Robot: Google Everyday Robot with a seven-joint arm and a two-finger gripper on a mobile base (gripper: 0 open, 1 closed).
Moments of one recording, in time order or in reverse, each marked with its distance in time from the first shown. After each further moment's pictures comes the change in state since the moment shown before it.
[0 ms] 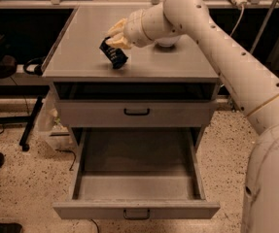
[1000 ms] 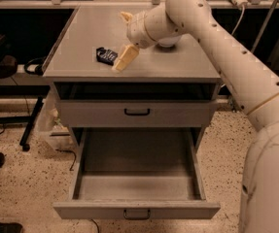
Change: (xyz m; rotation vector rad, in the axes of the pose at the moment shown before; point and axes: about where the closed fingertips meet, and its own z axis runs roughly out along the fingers) arm 0.009 0.006 -0.003 -0.046 0.027 0.030
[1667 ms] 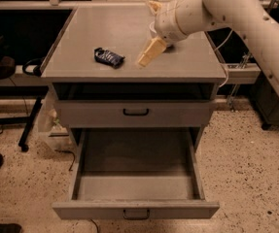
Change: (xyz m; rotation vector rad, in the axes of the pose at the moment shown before) arm 0.006 0.003 -0.098 0.098 0.065 0.033
